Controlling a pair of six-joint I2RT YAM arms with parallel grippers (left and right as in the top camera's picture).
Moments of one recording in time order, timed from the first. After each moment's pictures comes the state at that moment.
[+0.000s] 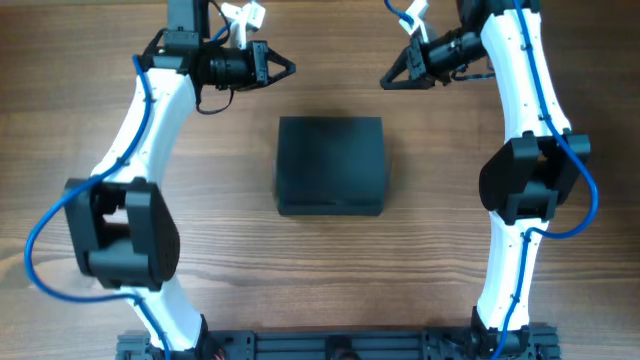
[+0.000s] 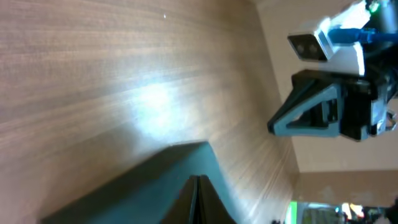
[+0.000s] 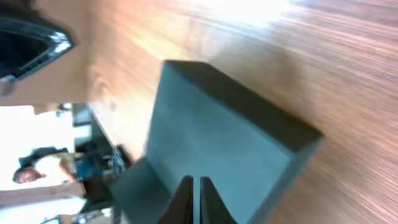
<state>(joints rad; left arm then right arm) -0.10 1.93 1.63 -0.65 0.90 -0.22 0.07 2.36 2.37 -1.60 -0.83 -0.25</state>
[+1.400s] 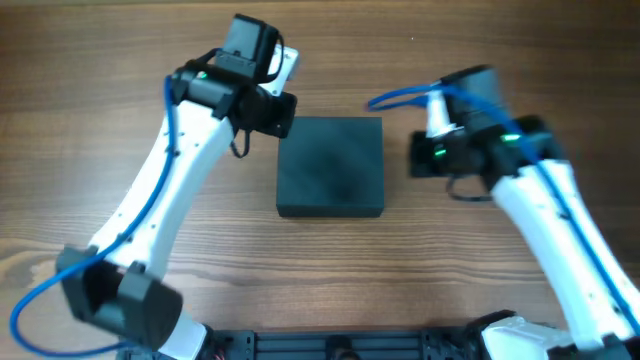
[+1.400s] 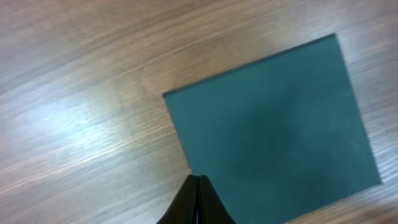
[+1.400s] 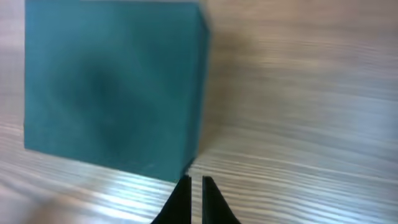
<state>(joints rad) -0.38 1.72 1.64 -1.07 0.06 -0.02 0.35 1.43 1.30 -1.06 -0.09 0.29</state>
